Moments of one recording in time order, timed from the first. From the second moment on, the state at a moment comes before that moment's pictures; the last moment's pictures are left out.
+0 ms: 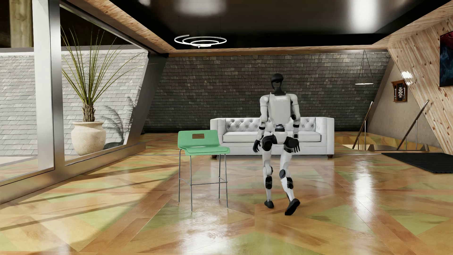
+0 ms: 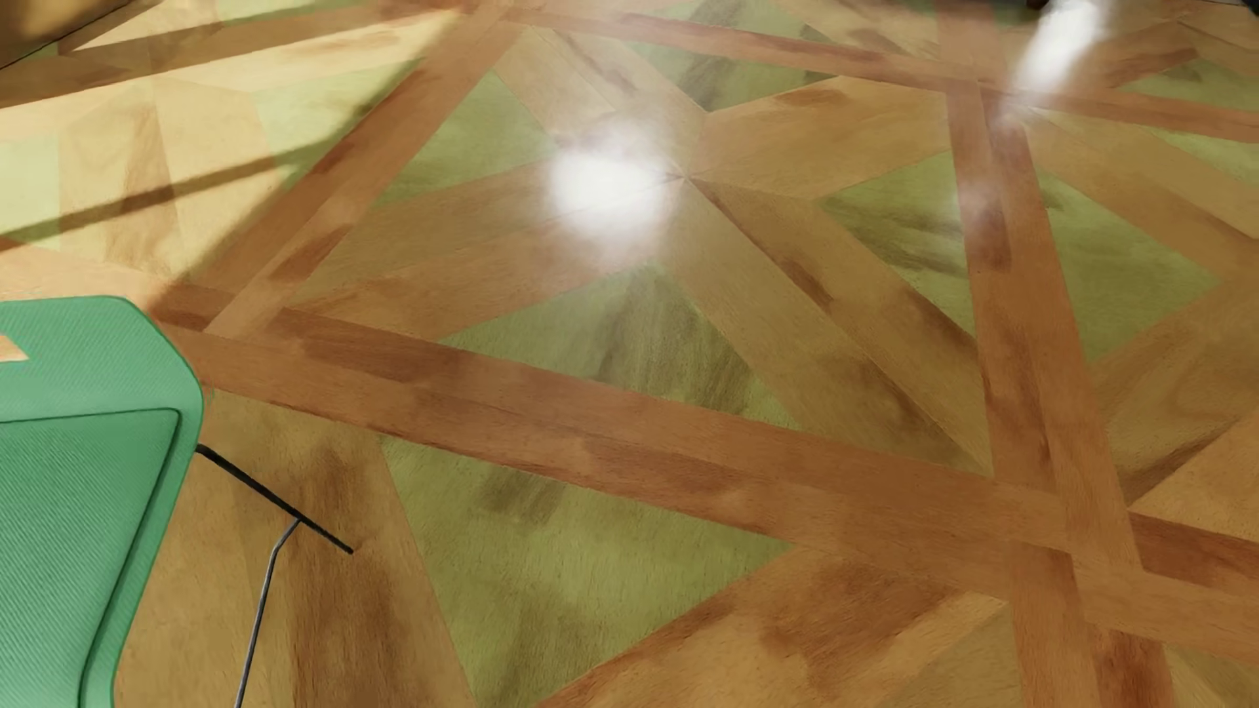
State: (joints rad) body -0.36 0.04 0.02 -0.12 0.26 -0.09 0.03 0.28 0.01 0.31 0.72 0.12 0.07 -0.01 0.19 0.10 -0.15 -0.06 0.13 -0.04 0.41 0.89 1.09 0.78 -1.02 0.14 0.07 0.16 0.14
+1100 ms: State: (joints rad) body -0.57 -0.02 0.00 0.16 0.20 0.10 0.07 0.02 0.06 0.46 0.37 0.21 -0.18 -0.07 -0.29 0.18 0.02 -0.09 -0.07 -0.15 0.11 0.76 0.87 0.77 -0.94 0.18 0.00 0.10 -0.22
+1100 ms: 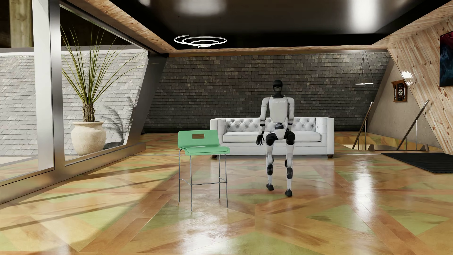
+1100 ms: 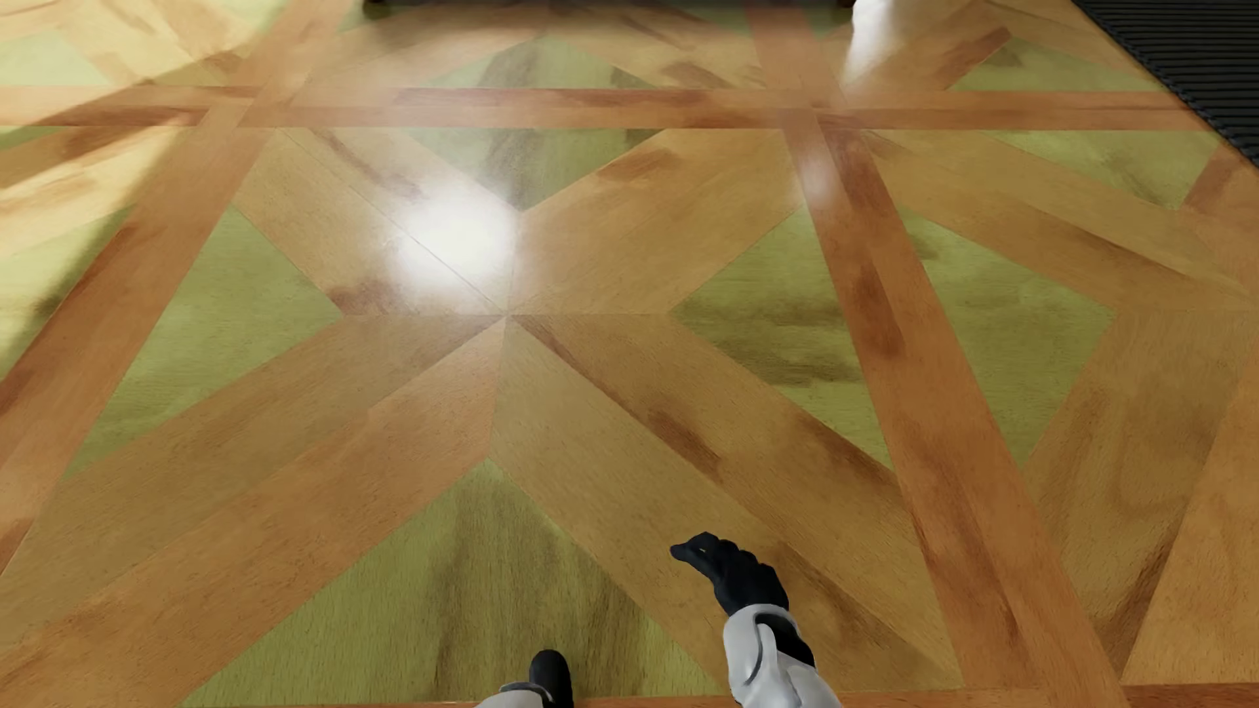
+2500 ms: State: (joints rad) body -0.54 -0.05 0.02 0.15 0.22 0.09 0.07 -0.03 0.01 0.63 0.37 0.23 -0.16 -0.11 -0.24 0.16 -0.04 -0.07 -0.07 -0.08 0.26 0.73 0.93 0.77 -0.85 0.16 0.09 0.12 -0.25
